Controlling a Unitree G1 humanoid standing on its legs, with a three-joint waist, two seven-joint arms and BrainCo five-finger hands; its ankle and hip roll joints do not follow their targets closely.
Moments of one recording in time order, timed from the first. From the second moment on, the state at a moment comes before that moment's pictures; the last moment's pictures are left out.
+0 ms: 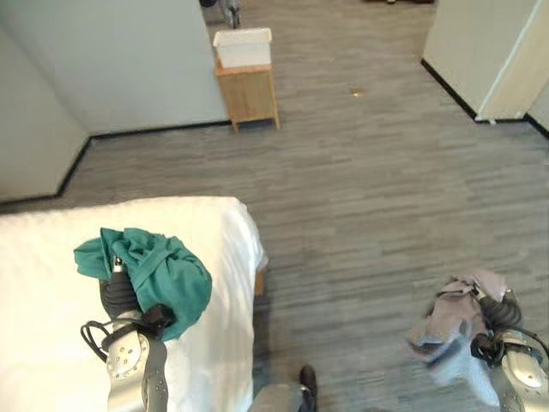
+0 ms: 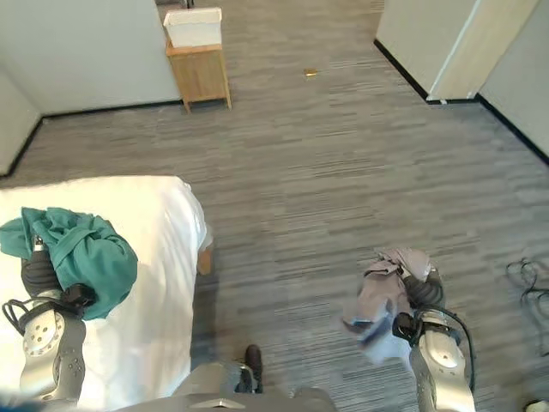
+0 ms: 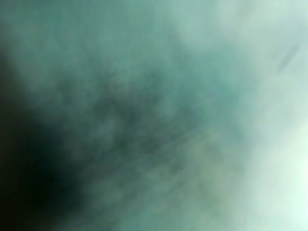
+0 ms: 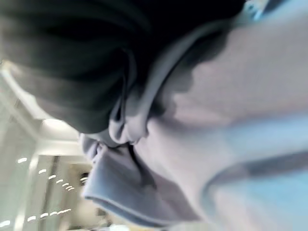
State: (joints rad) left arm 0.16 0.25 0.33 -0.01 -0.41 -0.10 0.25; right arm 0.23 -0.32 -0.23 -0.01 0.35 -0.03 -0.10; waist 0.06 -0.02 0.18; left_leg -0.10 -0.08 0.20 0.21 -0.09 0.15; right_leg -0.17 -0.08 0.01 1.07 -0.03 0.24
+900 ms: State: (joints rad) left arm 0.13 0.28 0.27 -0.02 -0.42 -0.12 0.22; right arm 0.10 -0.36 -0.25 0.06 0.32 -0.05 -0.12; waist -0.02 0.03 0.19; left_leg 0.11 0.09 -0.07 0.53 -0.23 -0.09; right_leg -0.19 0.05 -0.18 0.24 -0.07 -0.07
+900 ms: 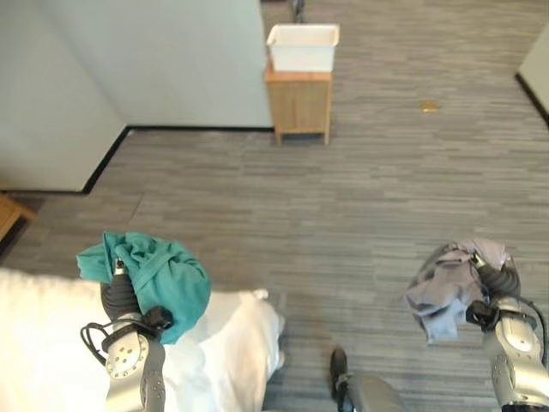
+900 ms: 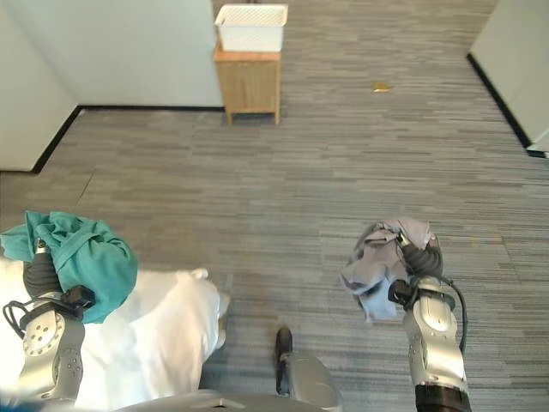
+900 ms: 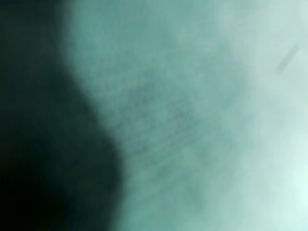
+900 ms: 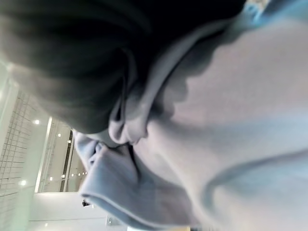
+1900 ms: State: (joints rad) left arm 0.10 0.31 0.21 0.01 -0.42 -0.08 0.16; right arm 0.12 -0.35 -0.14 0.01 0.28 -0.02 -0.11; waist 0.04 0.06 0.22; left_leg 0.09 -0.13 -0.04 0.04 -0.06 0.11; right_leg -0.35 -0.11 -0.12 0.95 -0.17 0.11
